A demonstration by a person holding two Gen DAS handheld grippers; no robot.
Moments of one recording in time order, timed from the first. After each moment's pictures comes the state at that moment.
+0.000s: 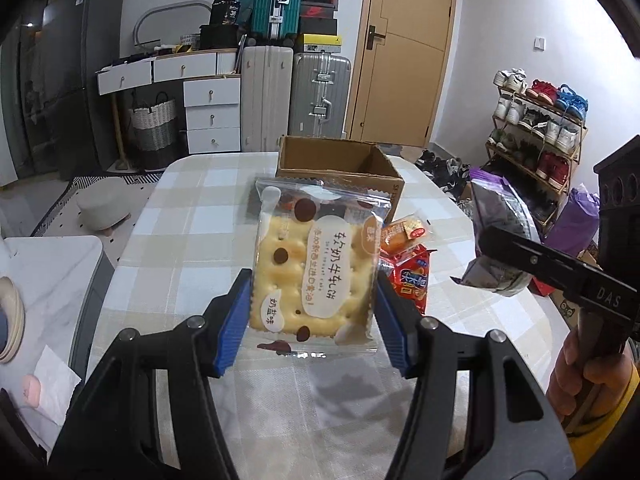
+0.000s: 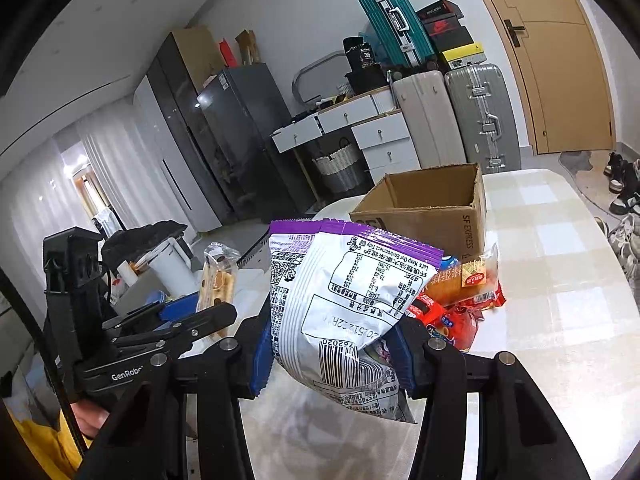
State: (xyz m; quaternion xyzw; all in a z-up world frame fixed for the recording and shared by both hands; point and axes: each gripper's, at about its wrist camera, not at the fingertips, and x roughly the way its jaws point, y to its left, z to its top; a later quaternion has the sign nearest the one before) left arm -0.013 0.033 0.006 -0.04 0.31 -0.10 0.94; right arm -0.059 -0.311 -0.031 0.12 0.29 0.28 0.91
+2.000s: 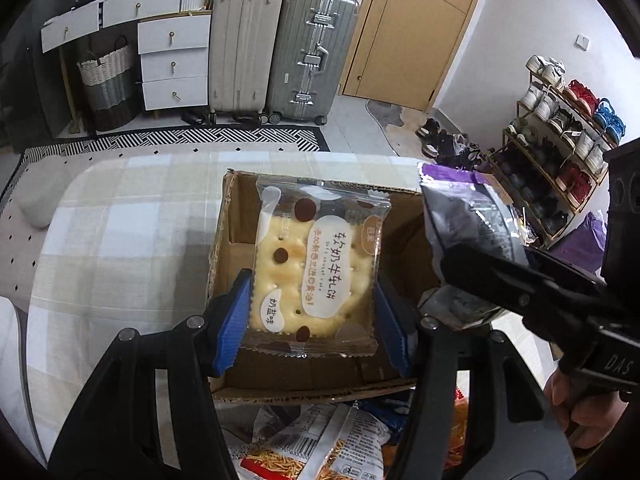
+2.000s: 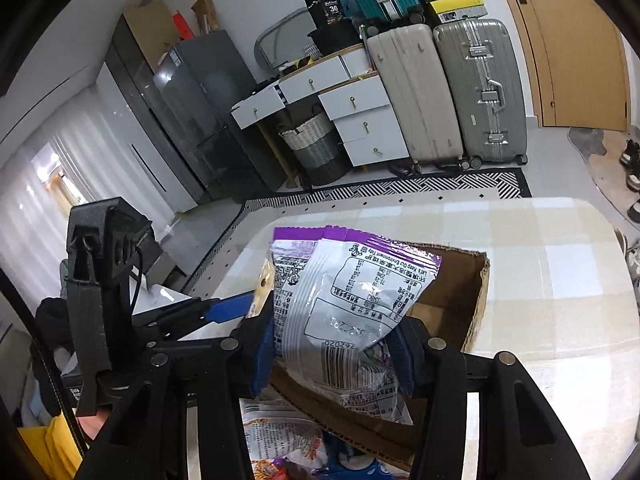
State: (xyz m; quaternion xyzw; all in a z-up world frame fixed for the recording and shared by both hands) left arm 0.320 -0.053 -0.029 -0.07 0.44 -0.13 0.89; right arm 0.286 -0.305 -0.058 0.11 0.39 0.27 0.88
